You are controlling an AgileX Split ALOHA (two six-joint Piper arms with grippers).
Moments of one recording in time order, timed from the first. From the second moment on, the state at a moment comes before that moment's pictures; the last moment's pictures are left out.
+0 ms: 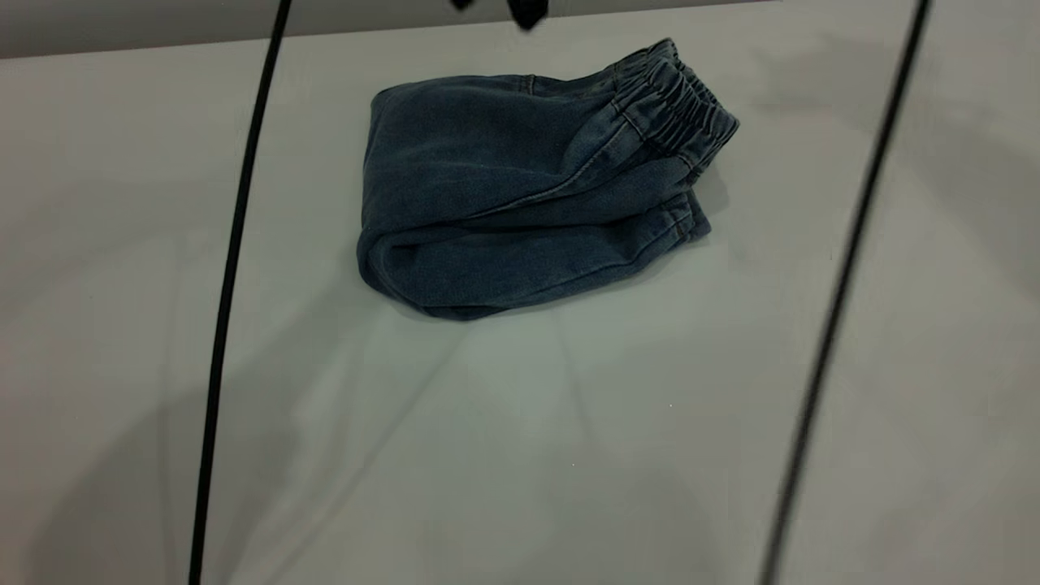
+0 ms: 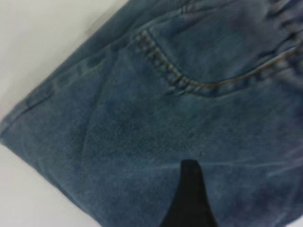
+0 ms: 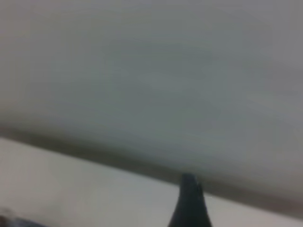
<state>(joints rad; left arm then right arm) -0.49 2.41 -2.19 -0.13 1.22 0.25 0.13 2.13 -2.71 0.18 1.22 -0.15</state>
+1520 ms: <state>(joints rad) -0.49 2.61 -2.19 0.06 1.22 0.18 0.13 1.87 -2.63 0.24 1.22 -0.16</state>
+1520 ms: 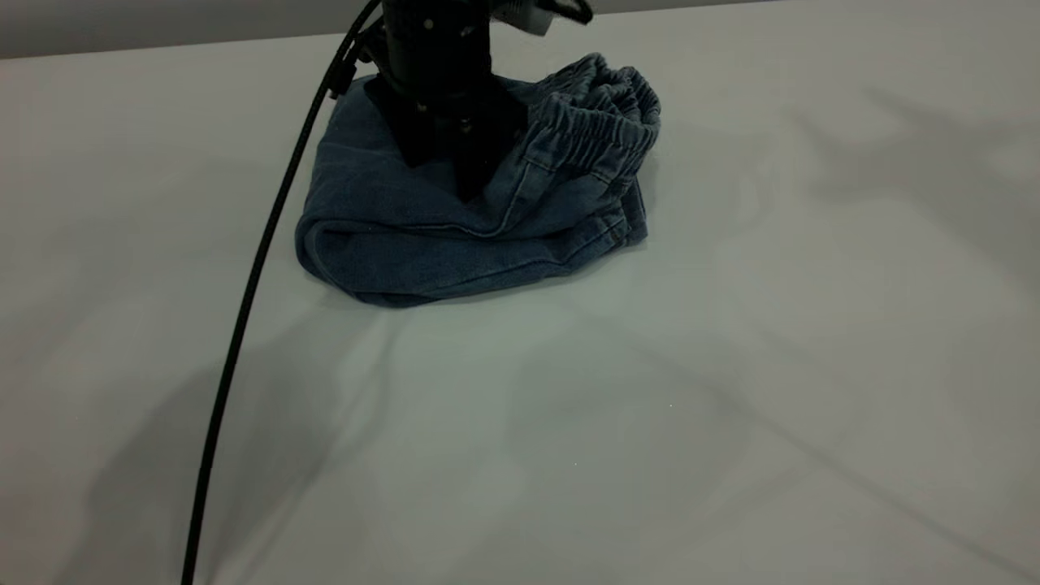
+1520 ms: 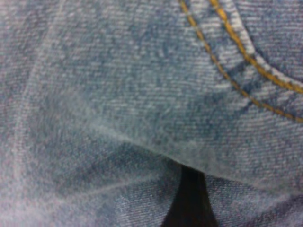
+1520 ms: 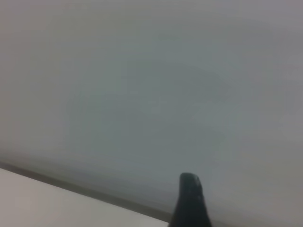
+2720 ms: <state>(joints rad) -0.49 1.86 -2.05 0.13 1.23 0.04 0.13 1.26 -2.05 0.47 1.22 -0.23</state>
